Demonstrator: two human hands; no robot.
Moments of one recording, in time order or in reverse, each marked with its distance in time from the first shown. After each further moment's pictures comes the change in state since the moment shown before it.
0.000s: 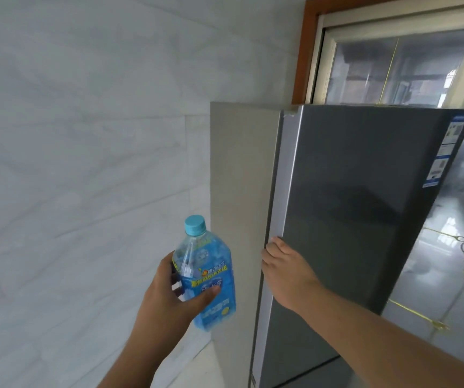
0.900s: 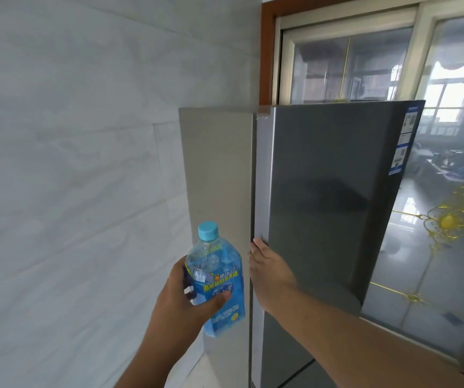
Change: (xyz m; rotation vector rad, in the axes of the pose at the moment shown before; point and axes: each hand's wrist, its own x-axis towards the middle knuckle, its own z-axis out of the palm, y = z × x) left_hand 0.034 0.002 0.025 0.075 -0.171 0.004; right_hand 0.028 -0.021 0.006 -0.248 -0.259 0.068
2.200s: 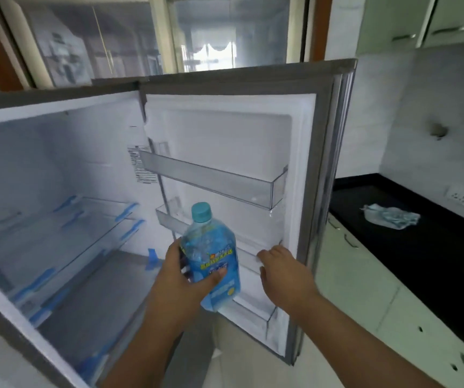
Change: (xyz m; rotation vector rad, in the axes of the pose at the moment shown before) left_hand -0.023 0.086 0.332 -0.174 -0.702 0.216; right_hand -0.314 0.061 0.261 1.014 -0.088 1.057
